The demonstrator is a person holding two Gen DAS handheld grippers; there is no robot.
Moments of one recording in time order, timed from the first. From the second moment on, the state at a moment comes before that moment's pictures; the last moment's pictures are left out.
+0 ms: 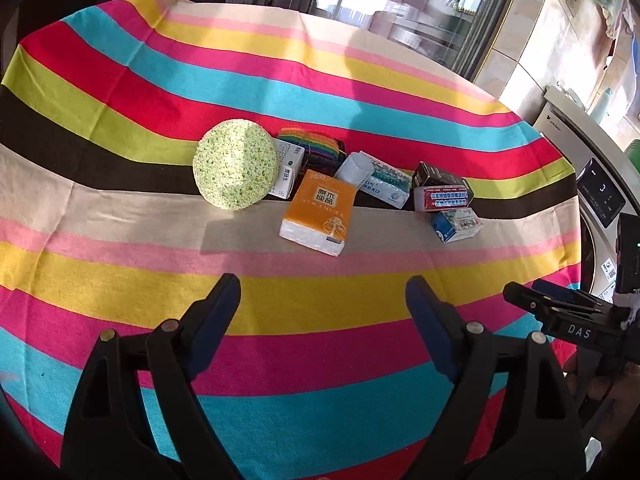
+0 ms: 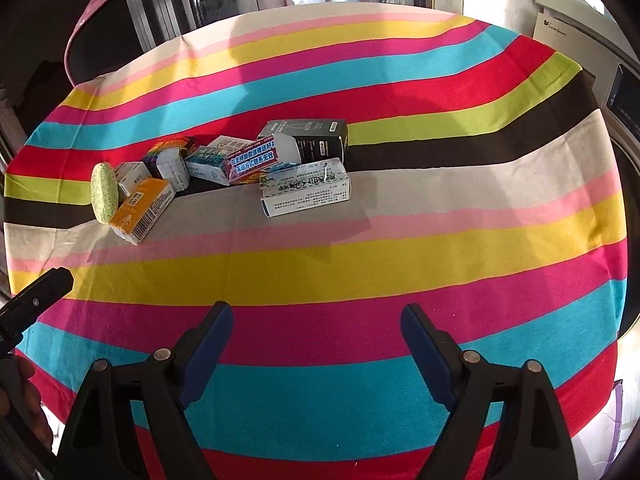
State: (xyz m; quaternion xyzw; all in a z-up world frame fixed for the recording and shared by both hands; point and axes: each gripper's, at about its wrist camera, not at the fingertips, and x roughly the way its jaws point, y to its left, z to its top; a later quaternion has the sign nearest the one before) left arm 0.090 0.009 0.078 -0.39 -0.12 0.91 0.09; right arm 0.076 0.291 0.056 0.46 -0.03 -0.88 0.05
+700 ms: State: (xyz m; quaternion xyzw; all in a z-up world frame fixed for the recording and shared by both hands) left arm -0.153 0.011 0.064 -0.51 -0.12 0.85 0.03; right arm -0.125 0.266 0.047 0.49 -0.06 -0.87 0.04
